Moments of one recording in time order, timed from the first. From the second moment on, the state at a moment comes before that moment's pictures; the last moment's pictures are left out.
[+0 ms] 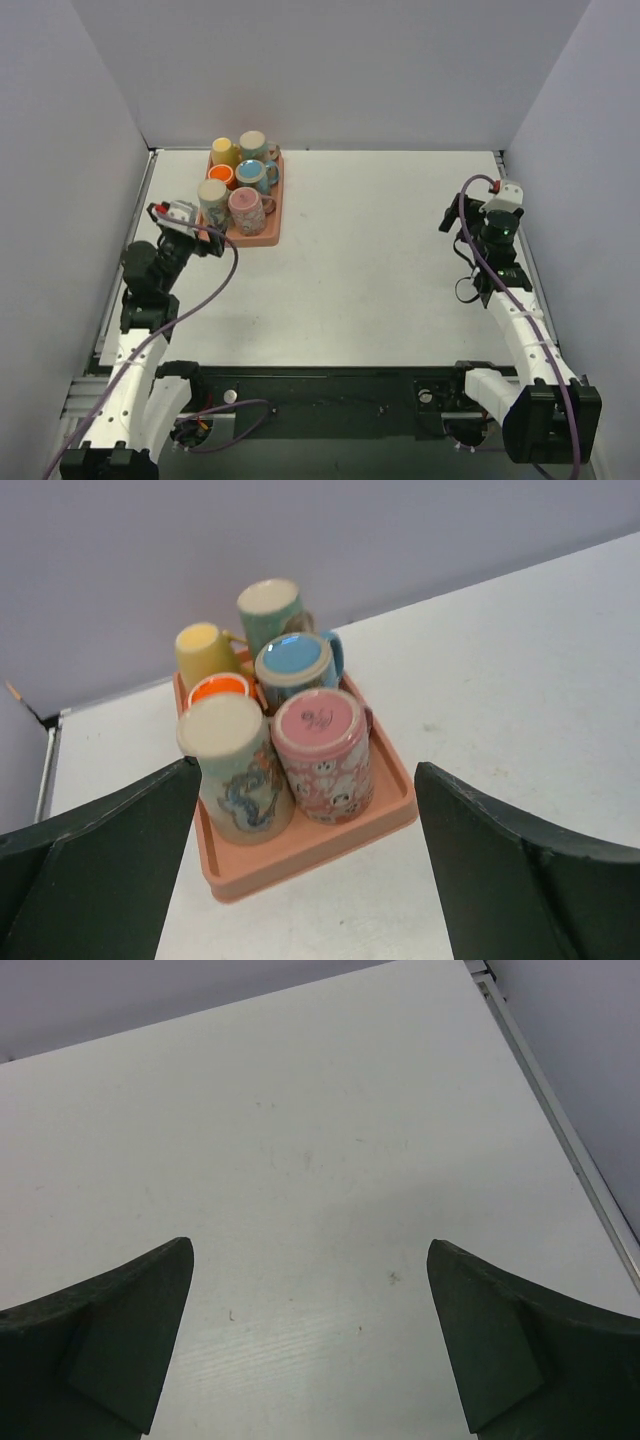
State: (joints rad) left arm -0.01 0.70 0.42 0.37 0.30 0.06; right arm -0.02 1.01 0.62 0.13 0.14 0.16
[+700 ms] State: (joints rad) left arm -0.54 2.12 2.35 -1.23 0.07 0.46; right arm -0.01 1.00 0.76 -0.28 -0.11 0.20
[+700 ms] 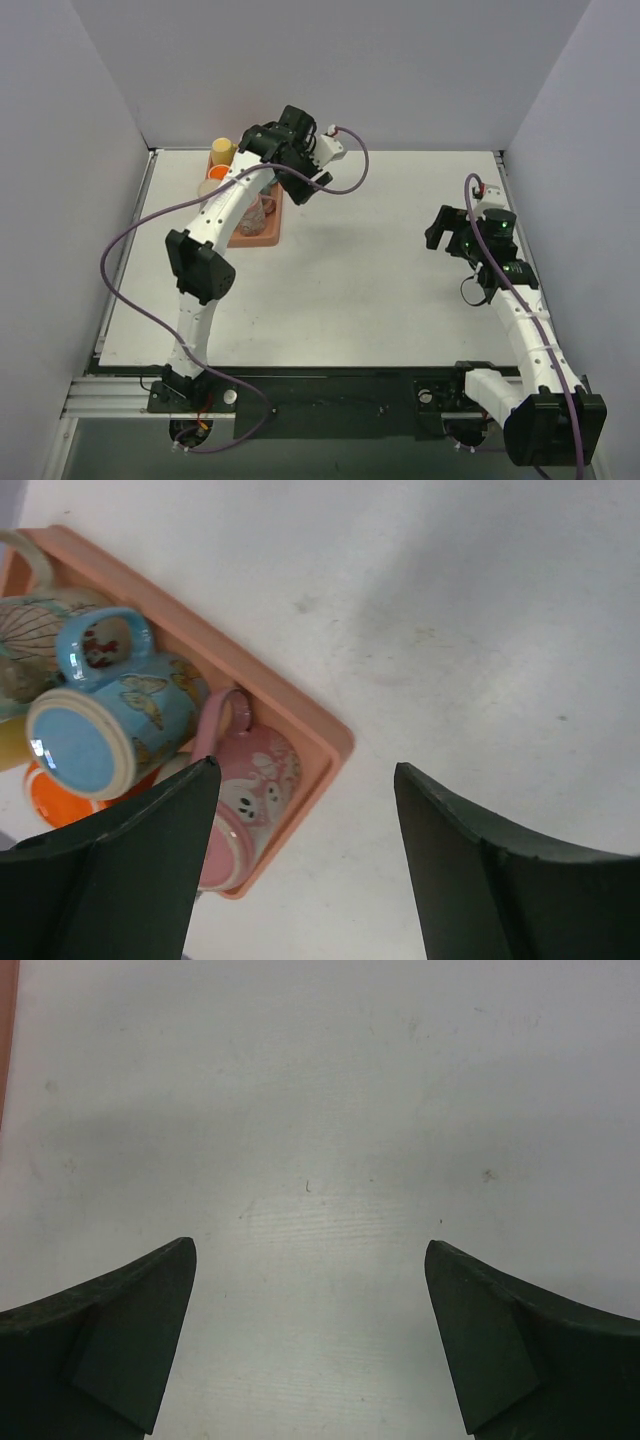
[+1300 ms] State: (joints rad) left arm -0.47 2.46 2.48 -1.19 -0.31 0.73; right arm 0.05 0.97 0.68 -0.31 -0.11 0.18
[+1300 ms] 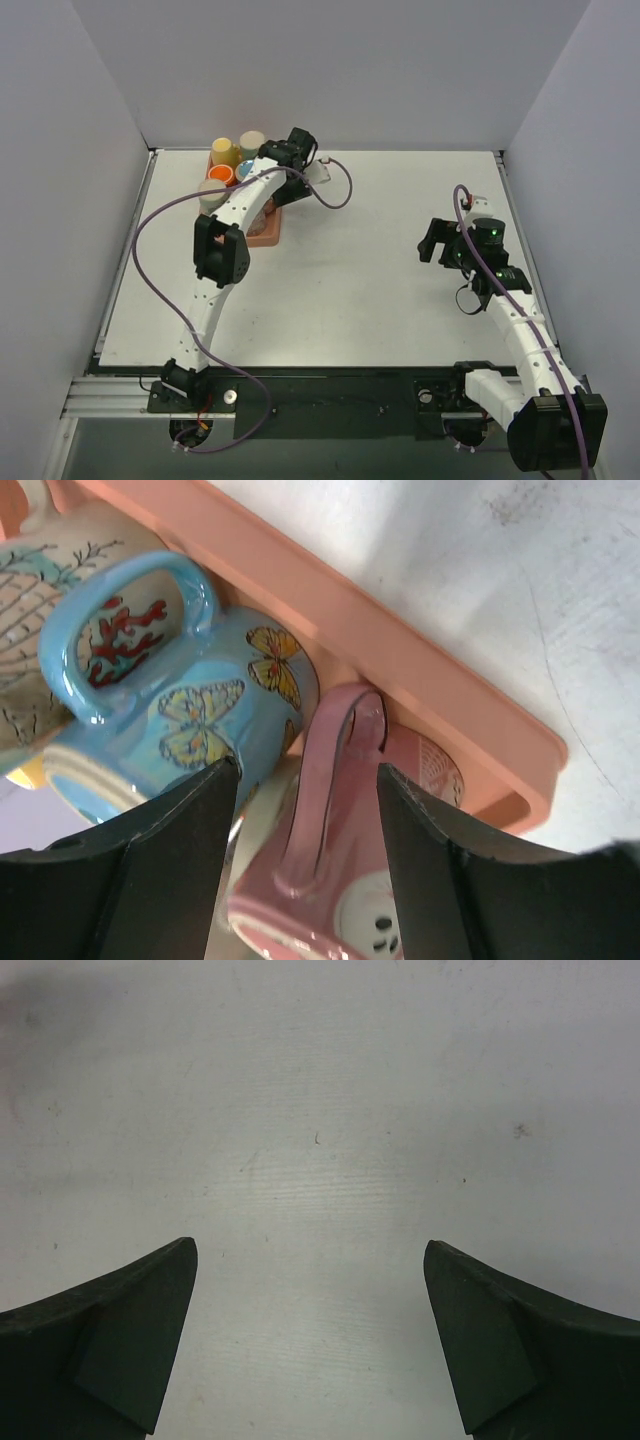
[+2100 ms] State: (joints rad) left arm -0.44 2.51 2.40 -1.10 -0.34 0.76; right arm 0.09 0.99 0.68 -0.30 -0.07 0.21
